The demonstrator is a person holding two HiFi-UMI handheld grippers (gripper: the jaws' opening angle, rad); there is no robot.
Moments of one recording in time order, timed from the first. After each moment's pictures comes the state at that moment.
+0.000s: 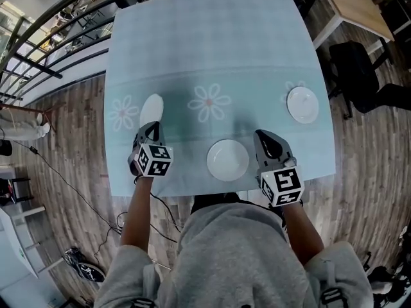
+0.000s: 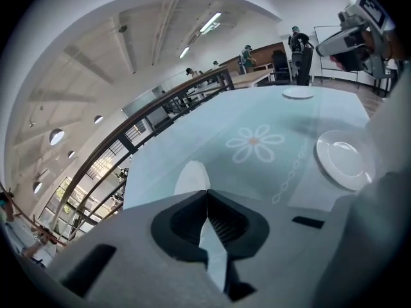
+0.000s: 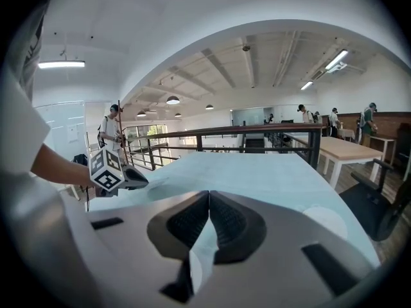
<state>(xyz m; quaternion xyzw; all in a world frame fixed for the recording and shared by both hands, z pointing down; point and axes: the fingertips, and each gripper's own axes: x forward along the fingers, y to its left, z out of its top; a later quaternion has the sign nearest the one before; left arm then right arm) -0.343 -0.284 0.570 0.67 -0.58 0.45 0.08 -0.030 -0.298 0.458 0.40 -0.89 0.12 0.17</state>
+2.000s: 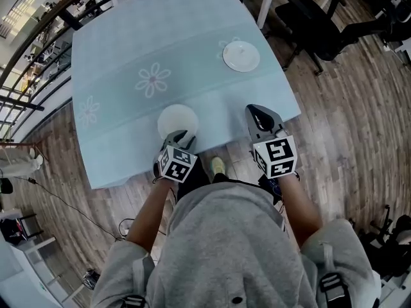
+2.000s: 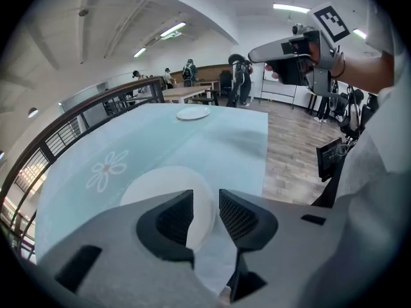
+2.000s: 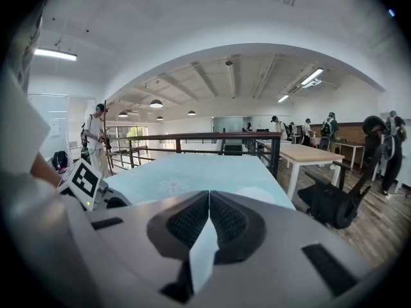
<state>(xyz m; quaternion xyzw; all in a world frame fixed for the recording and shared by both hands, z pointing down) -0.032 -0.153 0.620 0.82 -0.37 0.41 0.14 0.147 -0.207 0.457 0.49 -0.85 0.09 0.15</state>
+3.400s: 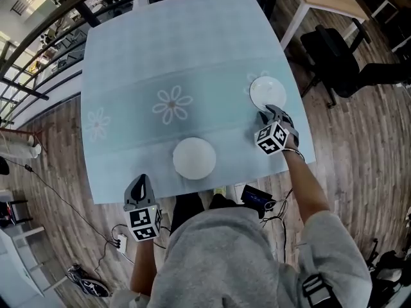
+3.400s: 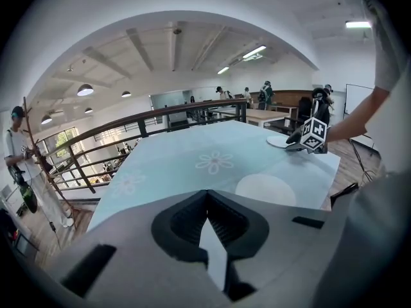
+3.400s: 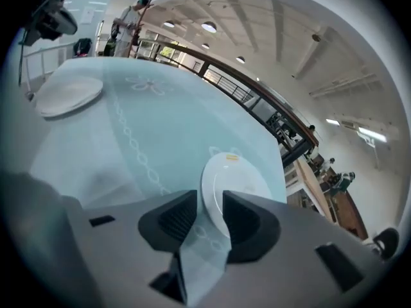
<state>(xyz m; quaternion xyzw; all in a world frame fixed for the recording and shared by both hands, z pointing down) -0.232 -0.134 0.518 0.67 -0.66 0.28 0.17 0.154 -0.395 0.629 0.39 -0.77 -0.08 0.49</state>
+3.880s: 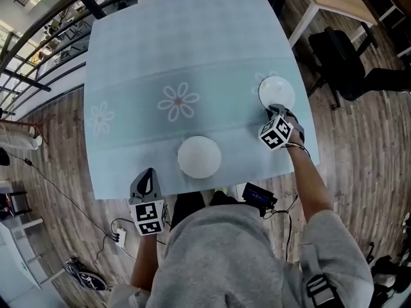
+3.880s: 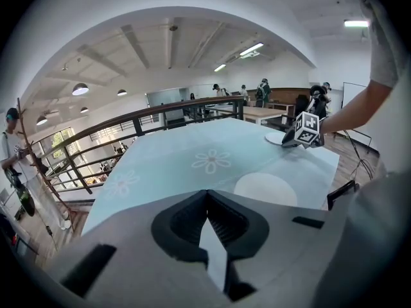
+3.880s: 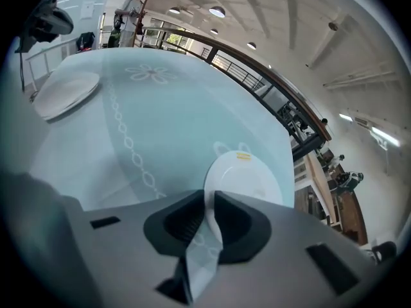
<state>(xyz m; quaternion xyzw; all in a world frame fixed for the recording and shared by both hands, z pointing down) -0.222 -0.149 0.529 0.68 -0.65 0.29 0.17 0.151 -0.407 0.643 0.34 -0.76 -0.06 0.55</state>
